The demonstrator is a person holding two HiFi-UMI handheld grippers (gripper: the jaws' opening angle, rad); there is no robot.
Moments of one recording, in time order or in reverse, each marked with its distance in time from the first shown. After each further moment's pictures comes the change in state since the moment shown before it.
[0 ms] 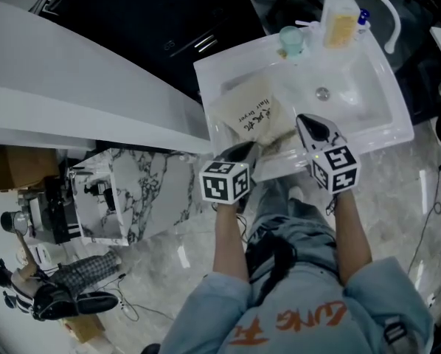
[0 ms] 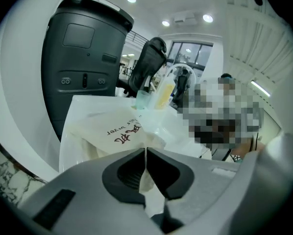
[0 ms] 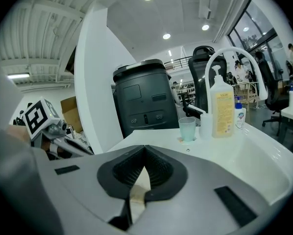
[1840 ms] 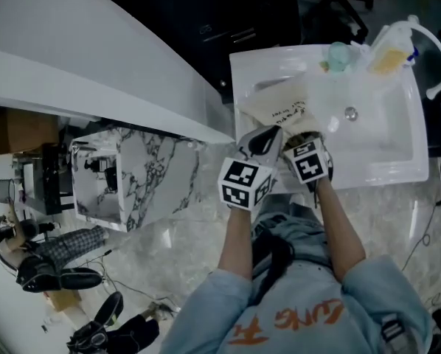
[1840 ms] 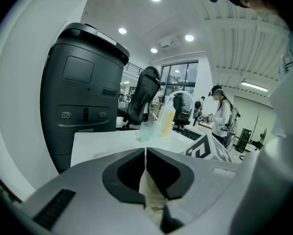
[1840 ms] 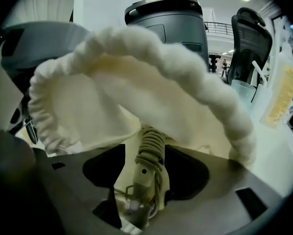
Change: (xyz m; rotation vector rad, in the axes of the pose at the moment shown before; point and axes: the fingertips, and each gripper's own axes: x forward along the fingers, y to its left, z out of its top) left arm -0.019 0.029 0.088 0.124 -0.323 0.000; right arm 0.136 0.075 -0.103 -0.134 0.504 0.100
